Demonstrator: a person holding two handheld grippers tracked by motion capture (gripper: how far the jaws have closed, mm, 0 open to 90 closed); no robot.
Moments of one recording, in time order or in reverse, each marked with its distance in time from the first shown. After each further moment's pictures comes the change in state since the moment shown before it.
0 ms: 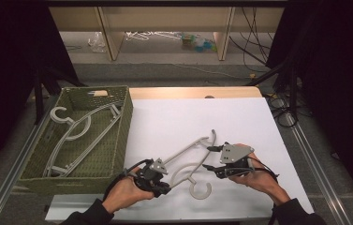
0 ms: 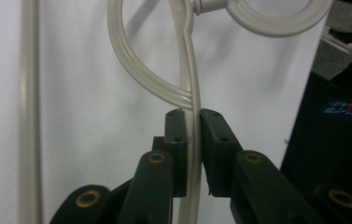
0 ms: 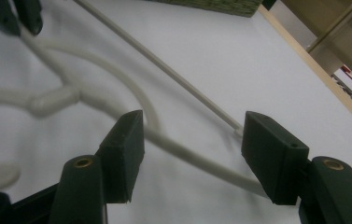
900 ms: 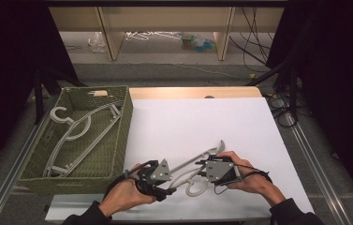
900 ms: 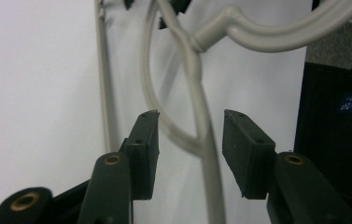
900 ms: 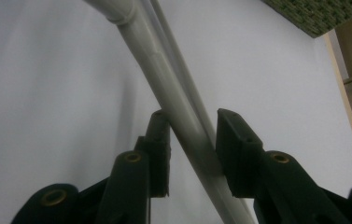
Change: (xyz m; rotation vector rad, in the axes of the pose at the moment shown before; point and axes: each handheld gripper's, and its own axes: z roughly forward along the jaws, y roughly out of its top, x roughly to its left) left arm -0.022 0.013 -0.001 -0.073 0.090 0.304; right arm 0.023 0.020 0.019 0.148 0.076 -0.395
